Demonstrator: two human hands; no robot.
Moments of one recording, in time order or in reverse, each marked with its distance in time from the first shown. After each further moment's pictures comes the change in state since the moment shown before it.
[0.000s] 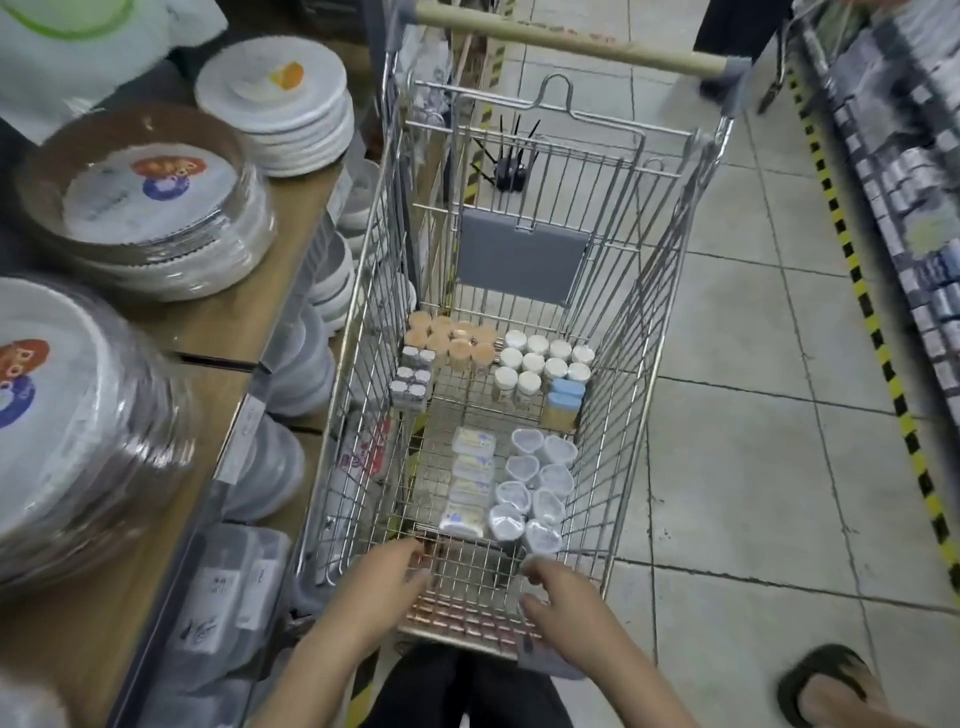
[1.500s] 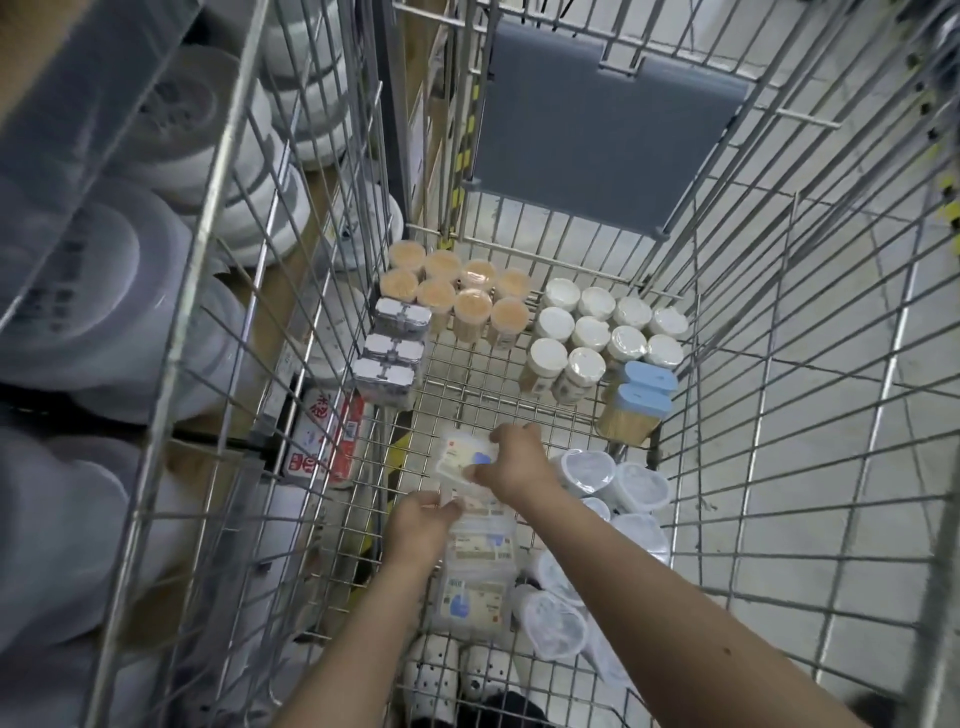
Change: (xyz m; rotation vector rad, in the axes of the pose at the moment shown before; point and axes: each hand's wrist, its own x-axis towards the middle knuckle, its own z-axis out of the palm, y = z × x) left_hand 0.308 -0.068 0.099 -0.891 0.169 -0.481; right_hand 0.358 0.007 0.047 0.034 0.045 0.202
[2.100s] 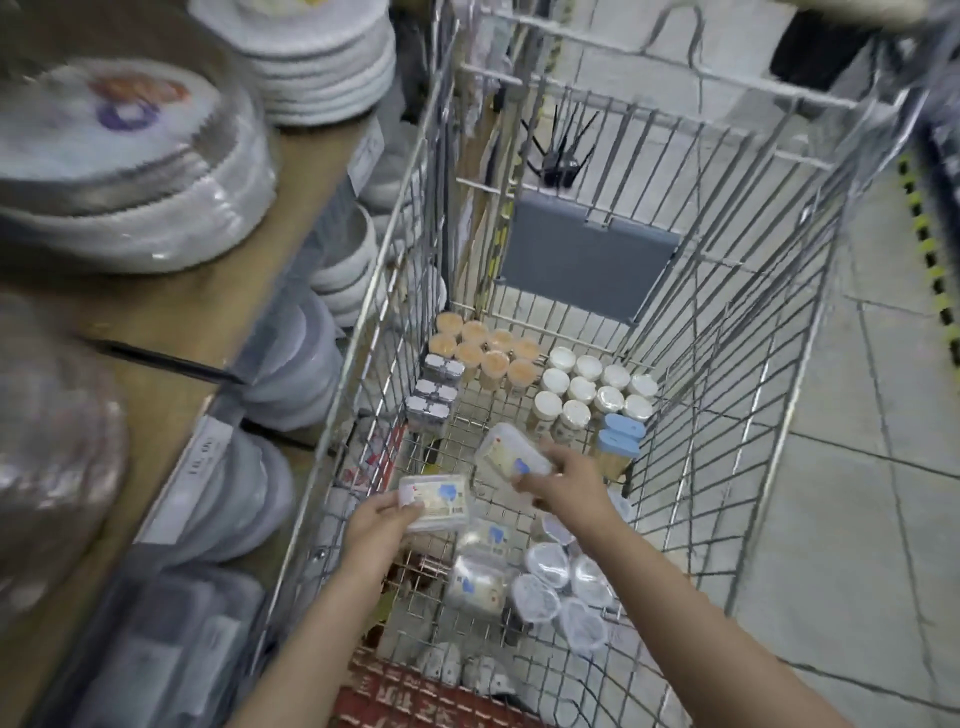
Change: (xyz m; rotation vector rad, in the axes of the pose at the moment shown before) left_hand -0.141 0.042 -0.095 -0.299 0.051 0.125; right_hand -0.142 -0.015 -0.091 0.552 0.064 -0.137
